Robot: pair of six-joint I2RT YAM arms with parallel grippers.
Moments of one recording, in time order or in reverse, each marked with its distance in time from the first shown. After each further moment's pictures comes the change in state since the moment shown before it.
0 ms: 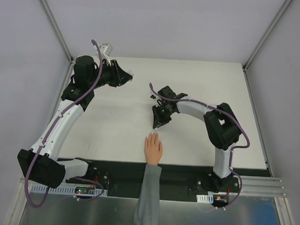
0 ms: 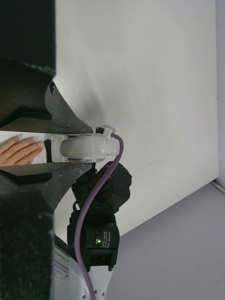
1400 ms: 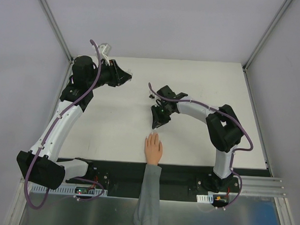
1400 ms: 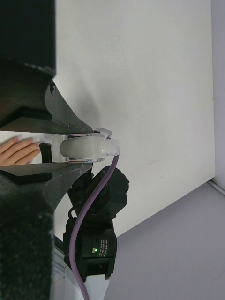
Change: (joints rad) left arm 0.007 -0.011 0.000 0.000 0.000 0.001; right arm 0.016 -0.035 0.006 -0.032 -0.001 -0.004
